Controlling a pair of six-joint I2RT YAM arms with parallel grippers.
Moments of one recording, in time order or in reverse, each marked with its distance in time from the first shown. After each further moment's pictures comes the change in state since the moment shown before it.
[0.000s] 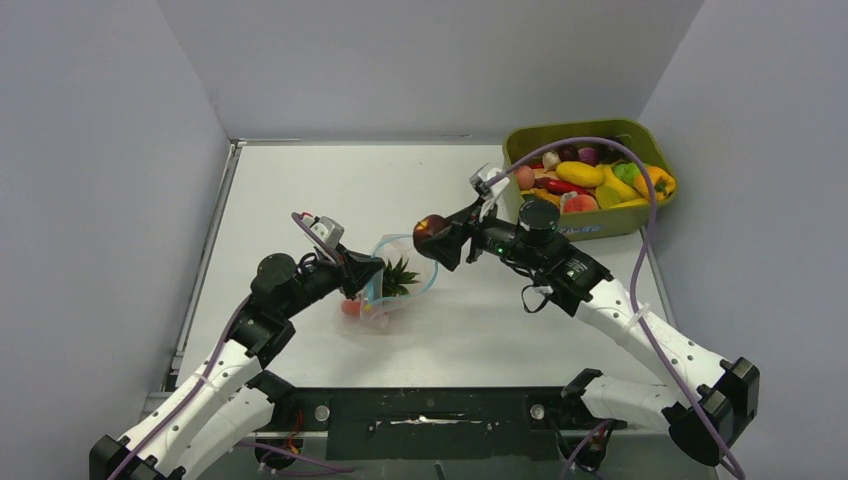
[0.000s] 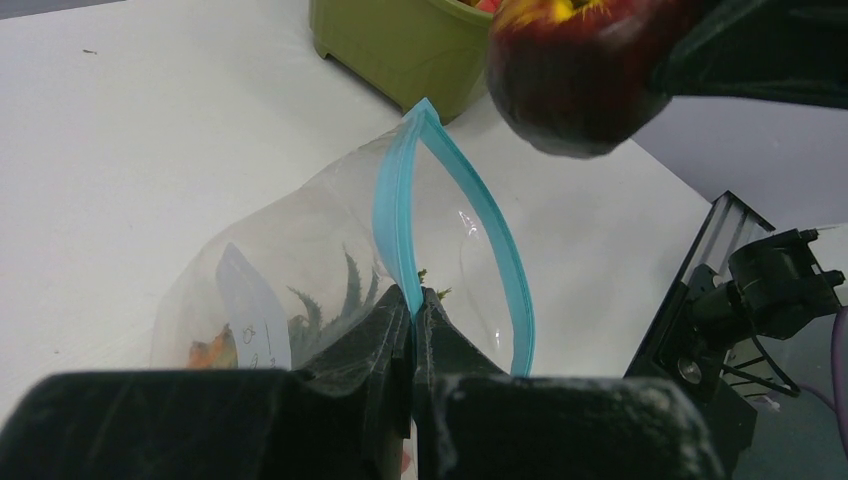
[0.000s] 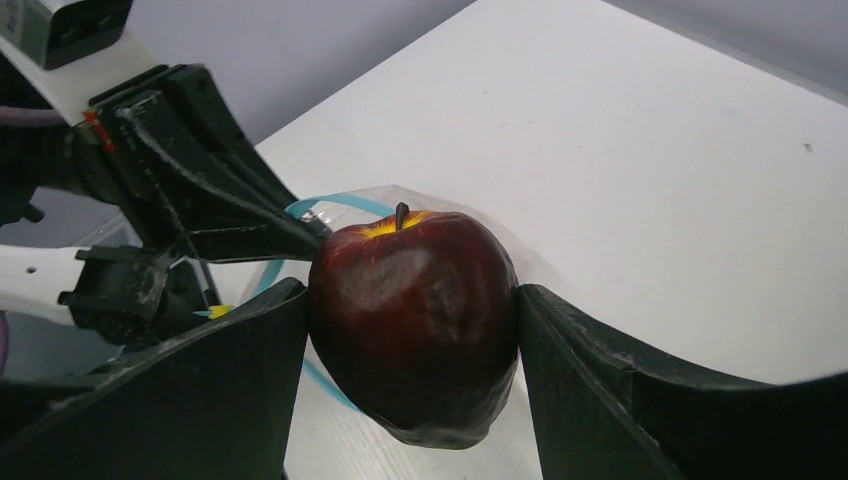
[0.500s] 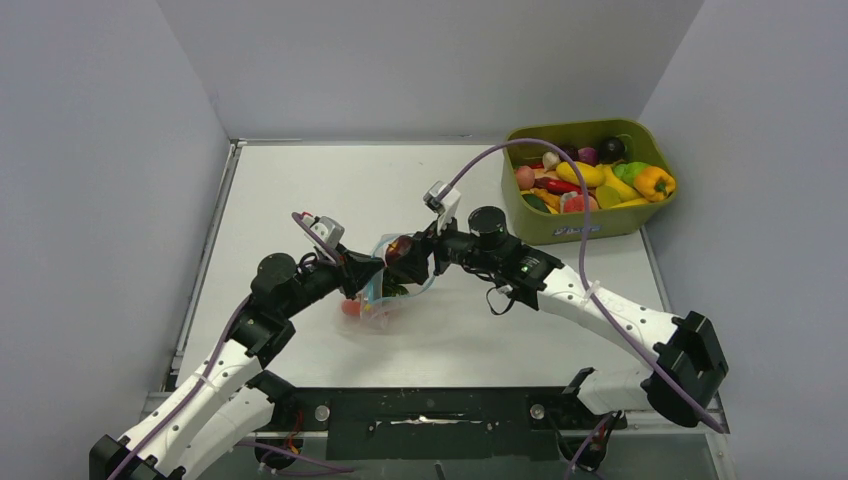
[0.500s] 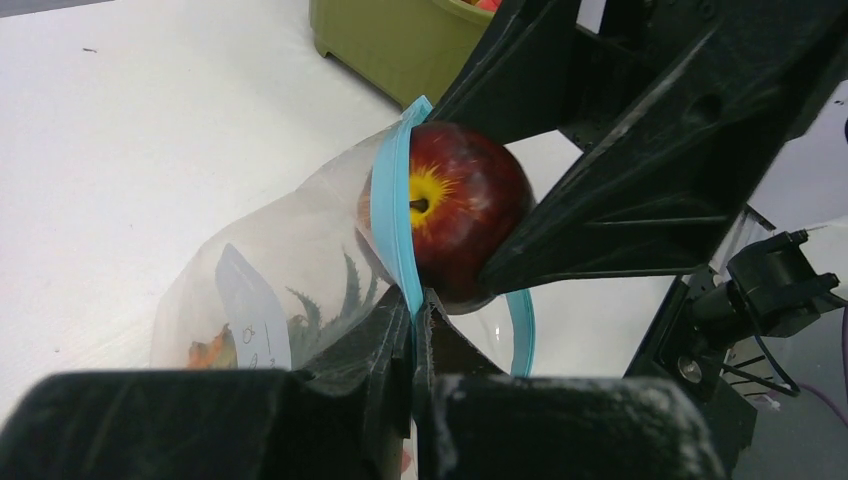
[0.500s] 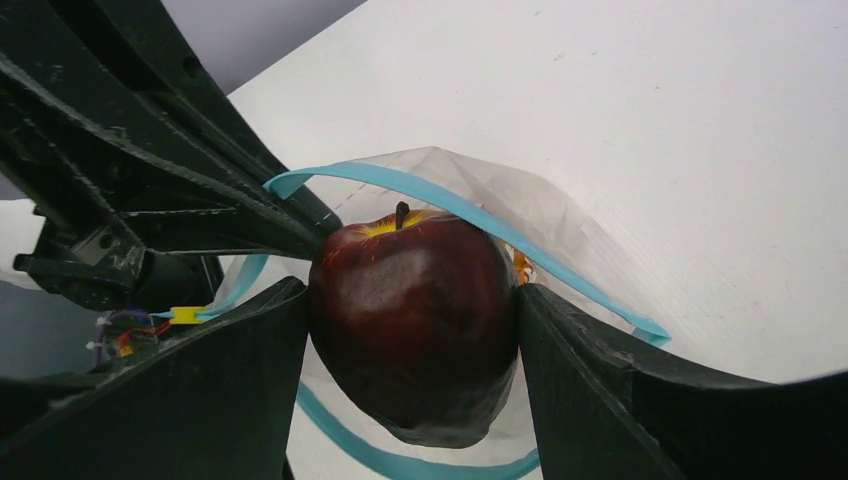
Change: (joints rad) left arm 0.000 0.001 0.002 -0.004 0.001 0.000; right arm 0.169 0.200 -0.007 0.080 0.040 0.001
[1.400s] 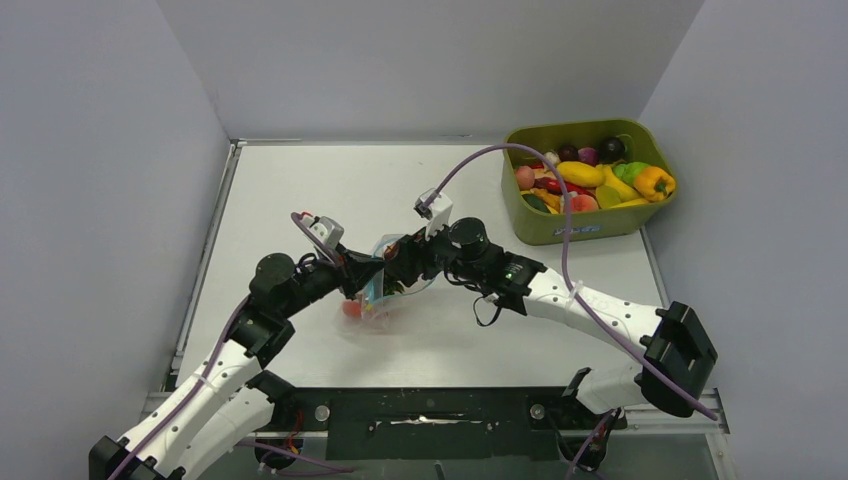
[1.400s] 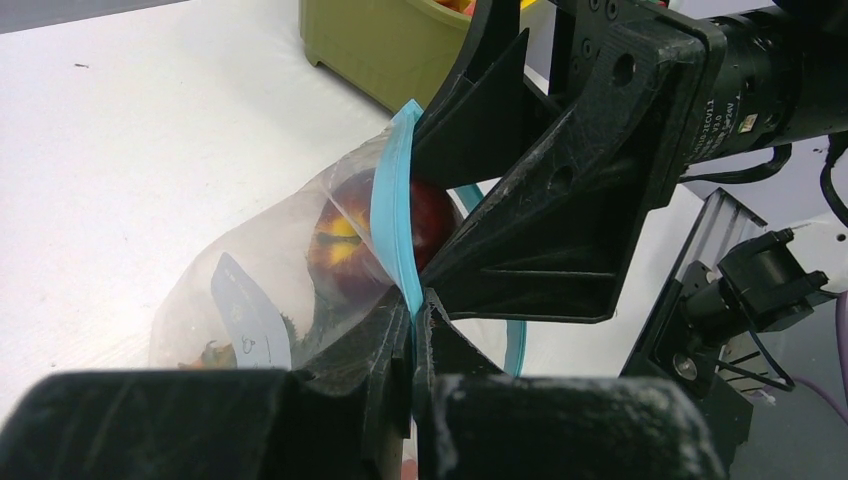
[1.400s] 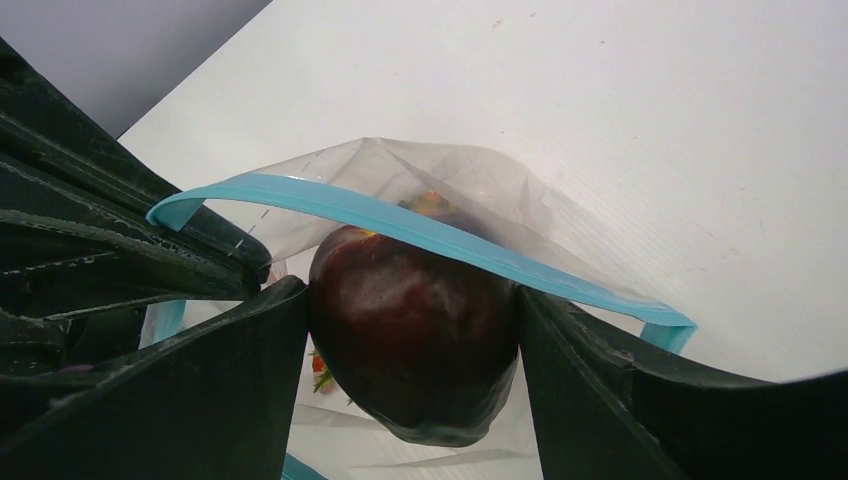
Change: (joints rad) left arm 0.000 -0.002 0.004 0.010 0.020 0.007; right arm 0.082 0.076 0.000 0.005 0.240 0.049
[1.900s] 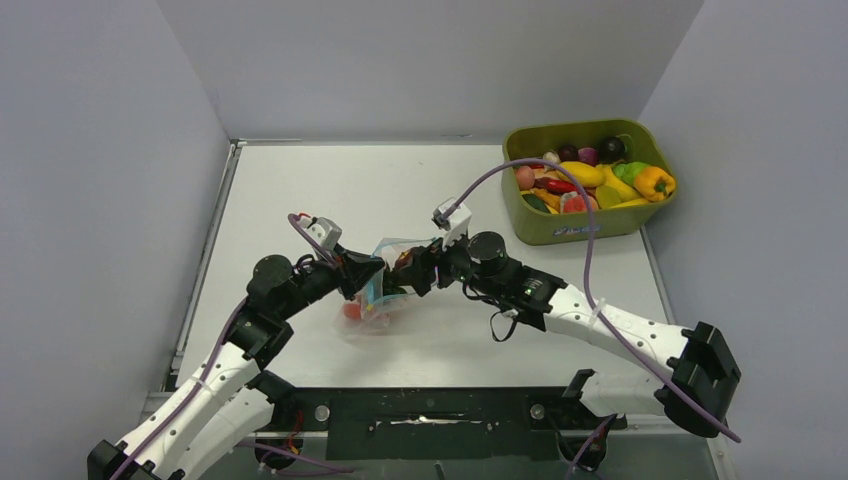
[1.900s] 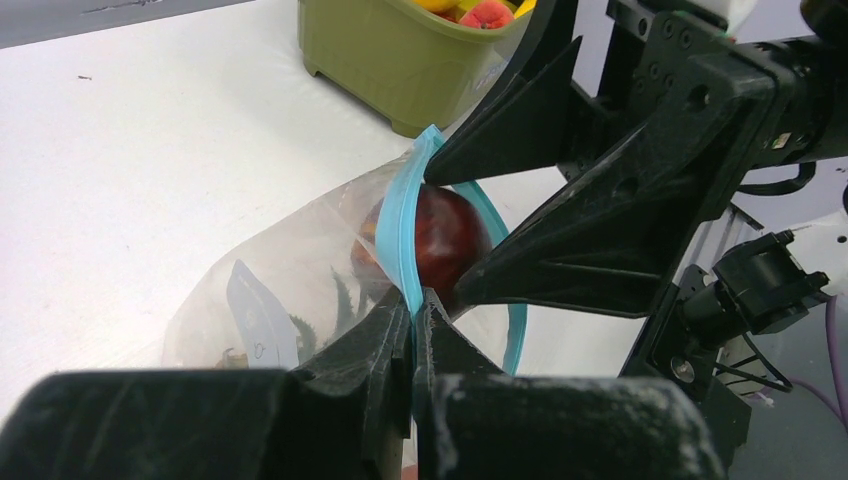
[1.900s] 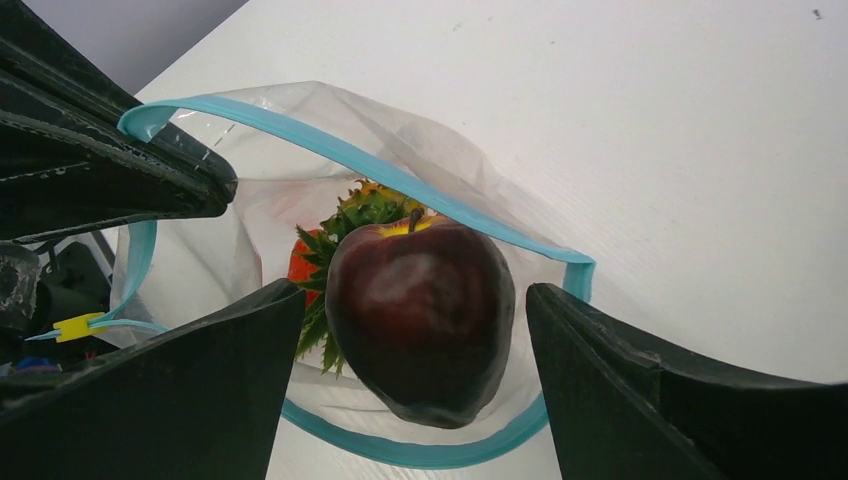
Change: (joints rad) left arm 0.000 -0.021 0.000 0.000 0.000 0.000; right arm 0.016 -0.127 -0.121 0.027 0.077 -0.028
